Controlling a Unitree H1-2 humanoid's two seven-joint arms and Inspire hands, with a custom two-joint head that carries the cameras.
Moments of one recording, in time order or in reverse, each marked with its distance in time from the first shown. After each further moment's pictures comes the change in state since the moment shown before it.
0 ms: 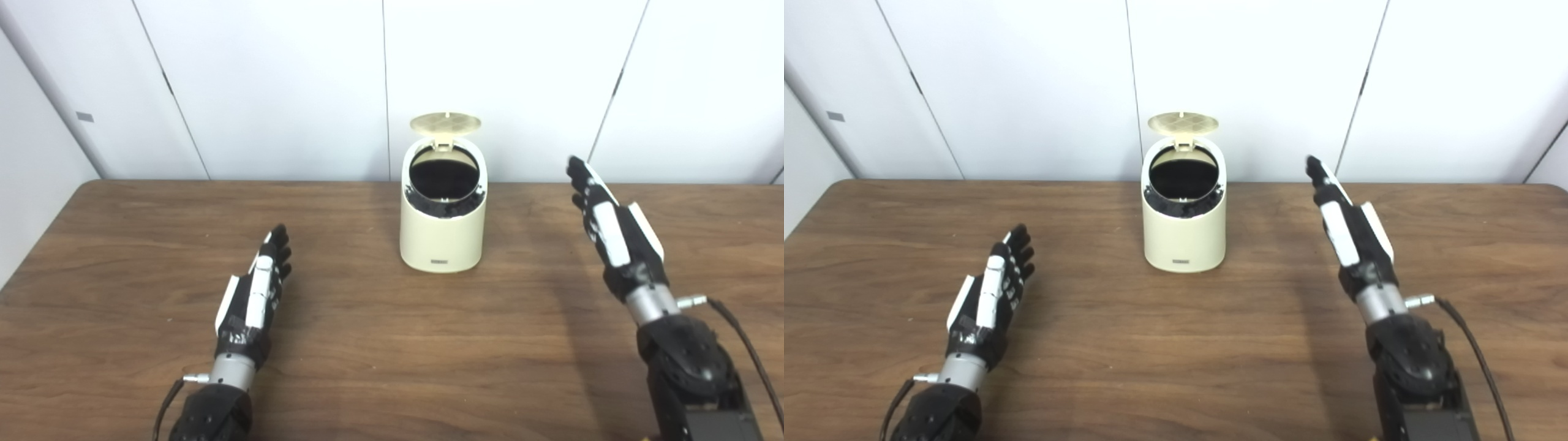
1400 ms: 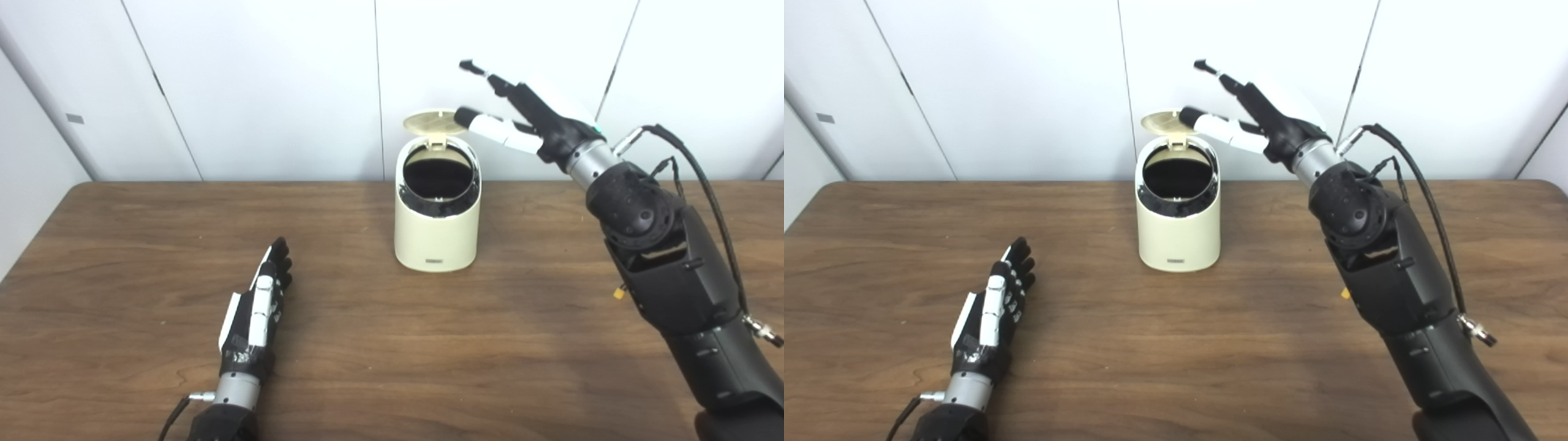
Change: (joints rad) left arm 0.032 -0.006 -0.045 0.067 -0.011 -0.123 0.009; right arm -0.405 -0.118 0.274 0.028 -0.445 0.141 0.234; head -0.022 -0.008
